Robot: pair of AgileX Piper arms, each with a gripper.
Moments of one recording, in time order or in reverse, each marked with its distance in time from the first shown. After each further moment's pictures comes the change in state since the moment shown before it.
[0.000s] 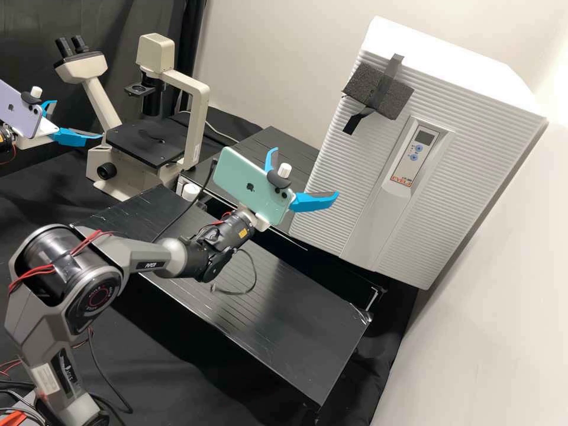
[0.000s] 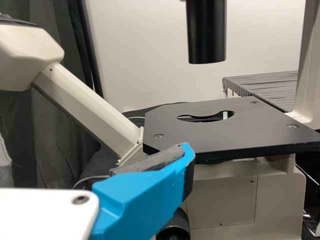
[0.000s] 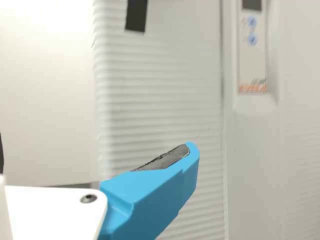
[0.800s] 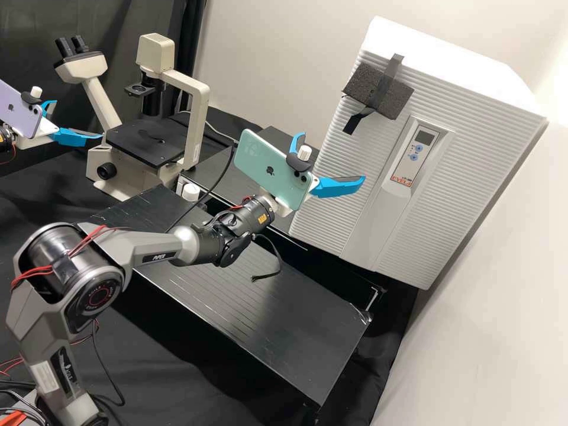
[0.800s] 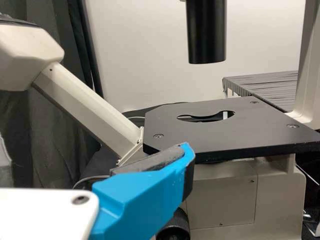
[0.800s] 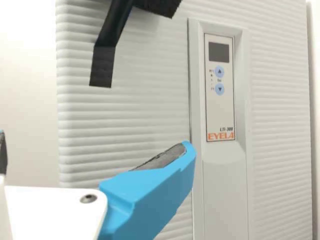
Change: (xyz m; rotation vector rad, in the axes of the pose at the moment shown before) left arm 0.000 0.000 0.000 0.000 0.000 0.000; right arm 0.021 0.028 -0.010 -0.027 0.004 0.077
